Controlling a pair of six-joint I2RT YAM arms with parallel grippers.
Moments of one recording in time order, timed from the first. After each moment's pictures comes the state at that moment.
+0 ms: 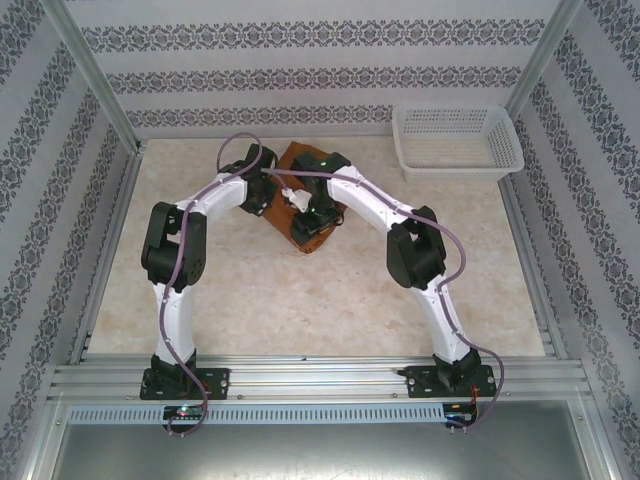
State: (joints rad) left arm -0.28 2.10 1.62 -0.62 -0.10 -1.28; right arm 0.66 2.29 2.12 -1.30 -0.21 -0.07
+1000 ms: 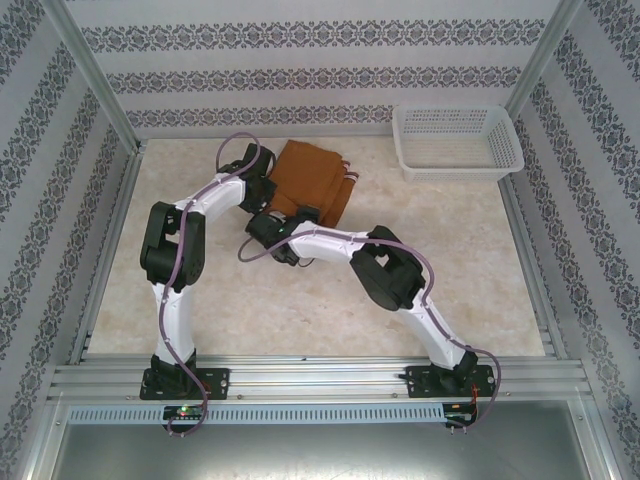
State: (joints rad) left arm -0.27 2.09 1.60 -0.58 -0.05 -1.26; right arm 0.87 2.31 1.78 -0.77 0.78 -0.31
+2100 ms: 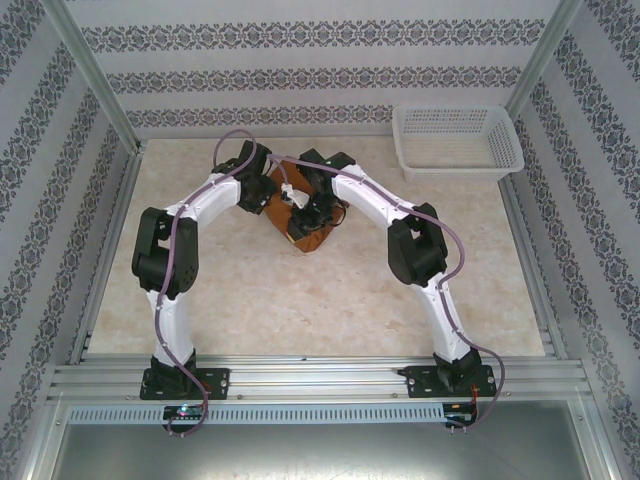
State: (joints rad) left arm -0.27 2.02 1.58 -0.61 -0.01 -1.25; right arm 0.60 2.33 2.11 -1.23 -0.61 -0.04
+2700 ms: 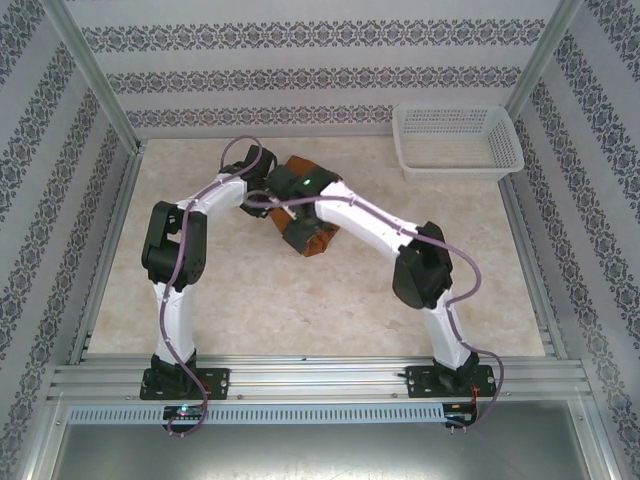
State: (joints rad) left arm -0.27 2.13 1.65 -0.65 0.05 -1.24; right arm 0.92 2.10 2.05 -1.27 0.44 -0.01
